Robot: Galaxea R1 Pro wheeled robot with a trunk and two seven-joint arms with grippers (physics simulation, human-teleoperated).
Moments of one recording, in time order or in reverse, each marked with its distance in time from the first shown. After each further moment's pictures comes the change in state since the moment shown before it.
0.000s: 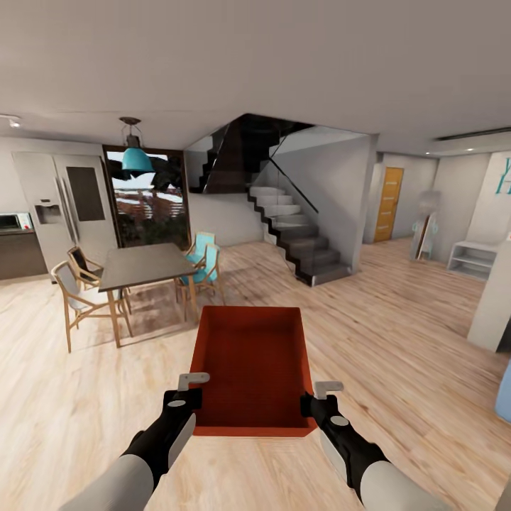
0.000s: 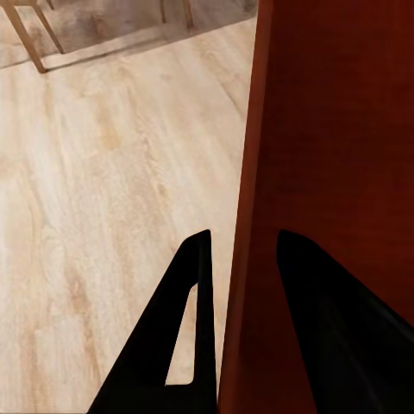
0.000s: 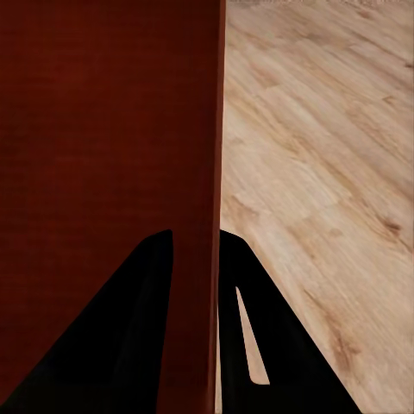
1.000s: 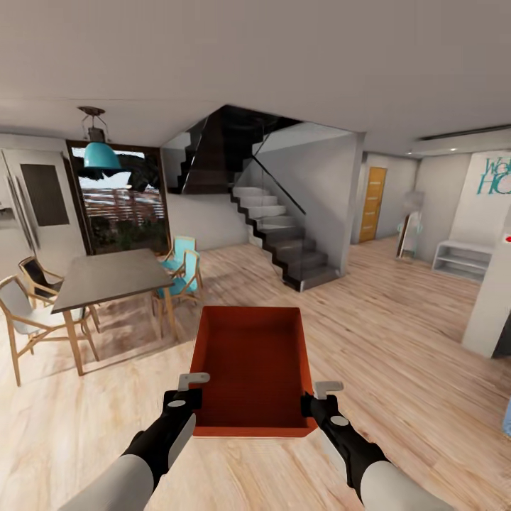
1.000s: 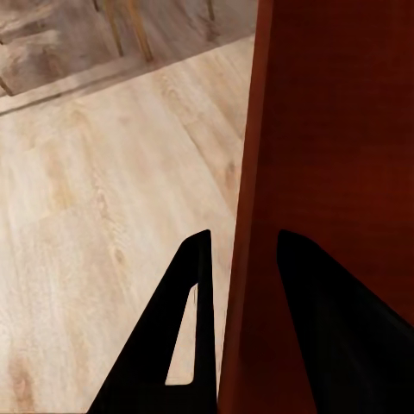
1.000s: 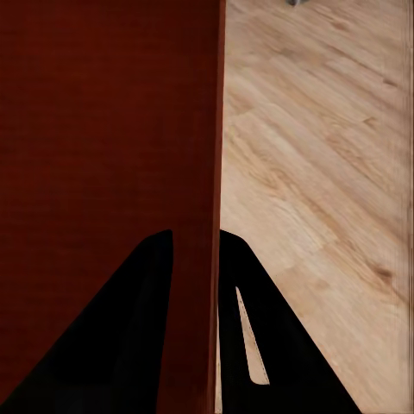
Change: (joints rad) left arm 0.000 0.000 -0.003 0.001 0.003 0.000 0.001; right arm 0.000 -0.001 0.000 -0.001 0.001 0.003 0.001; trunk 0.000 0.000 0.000
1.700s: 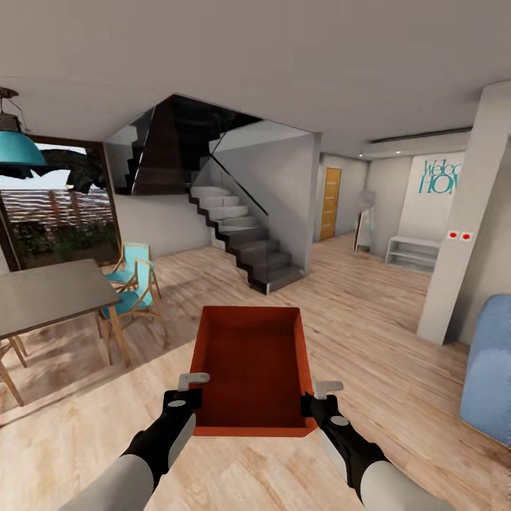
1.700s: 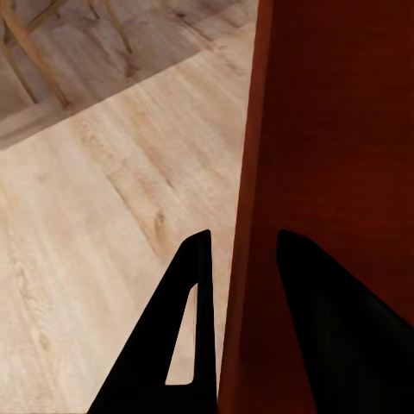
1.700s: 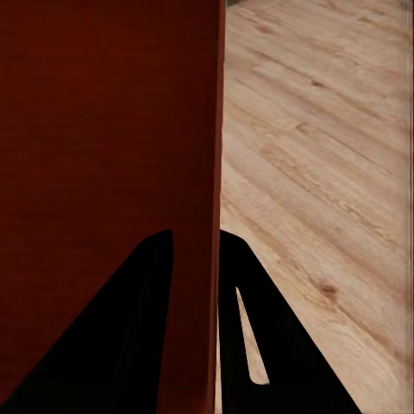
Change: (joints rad) left arm 0.000 0.000 0.000 0.000 0.000 0.000 0.000; right arm 0.000 0.000 0.000 0.000 0.000 0.000 0.000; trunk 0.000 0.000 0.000
